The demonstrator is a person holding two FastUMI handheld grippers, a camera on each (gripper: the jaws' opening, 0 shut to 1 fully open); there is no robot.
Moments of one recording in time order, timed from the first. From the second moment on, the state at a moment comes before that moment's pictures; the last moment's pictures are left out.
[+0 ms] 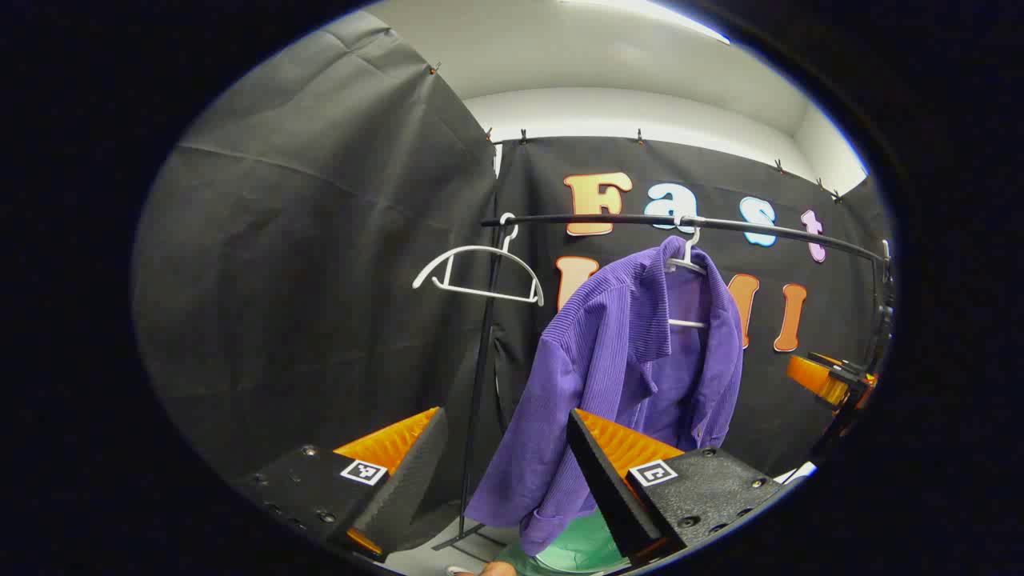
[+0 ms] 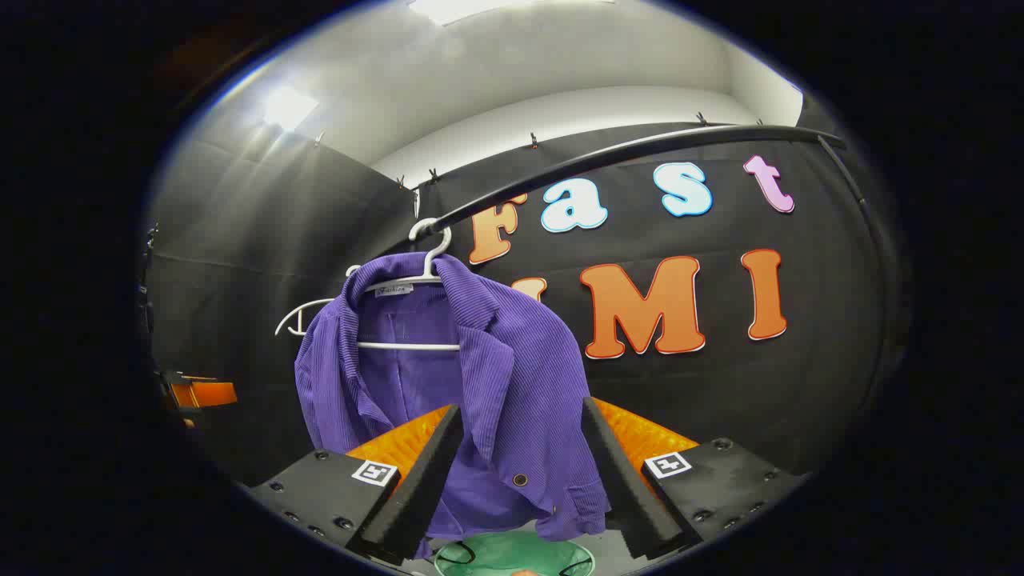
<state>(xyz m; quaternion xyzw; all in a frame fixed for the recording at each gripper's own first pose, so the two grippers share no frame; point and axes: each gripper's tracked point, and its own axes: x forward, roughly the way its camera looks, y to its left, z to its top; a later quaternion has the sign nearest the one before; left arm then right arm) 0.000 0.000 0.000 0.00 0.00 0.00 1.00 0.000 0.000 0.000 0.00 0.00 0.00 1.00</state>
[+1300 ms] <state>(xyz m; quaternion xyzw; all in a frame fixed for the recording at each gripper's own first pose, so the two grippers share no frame) 0.022 -0.106 -0.010 0.02 0.01 -0.03 1.00 0.036 0.029 -0.028 0.02 0.02 0.05 1.00</state>
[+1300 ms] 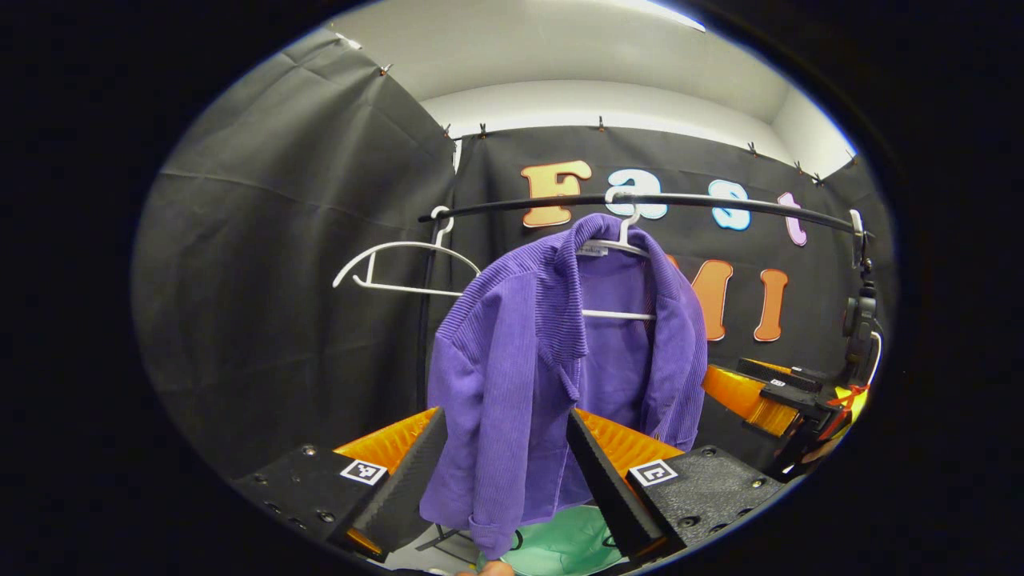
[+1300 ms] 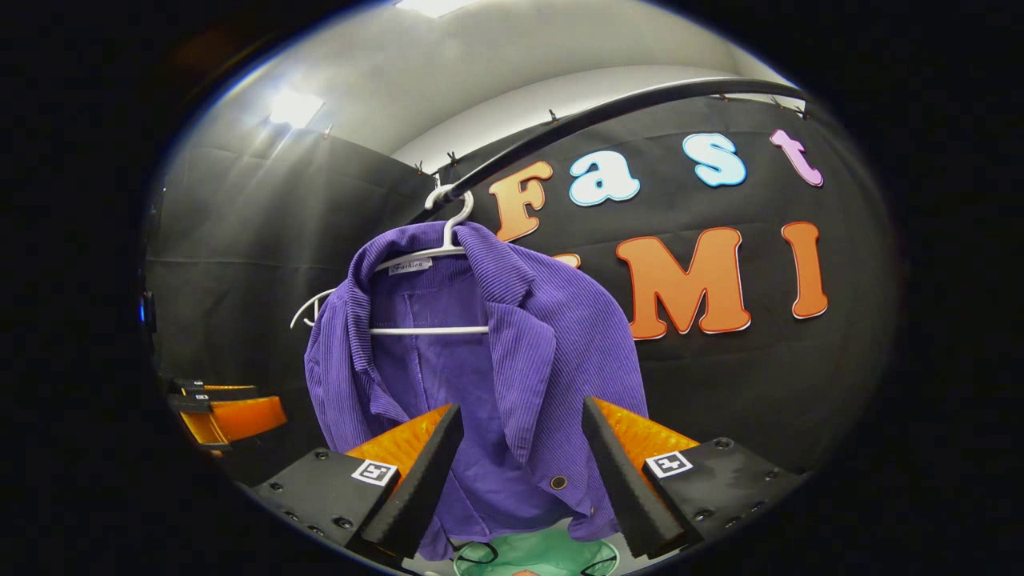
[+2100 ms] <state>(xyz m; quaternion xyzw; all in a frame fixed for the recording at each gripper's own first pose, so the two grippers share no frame) 0.120 -0.136 -0.042 0.04 0.02 0.01 1.00 0.108 0.028 -0.070 0.03 0.04 0.06 1.00</state>
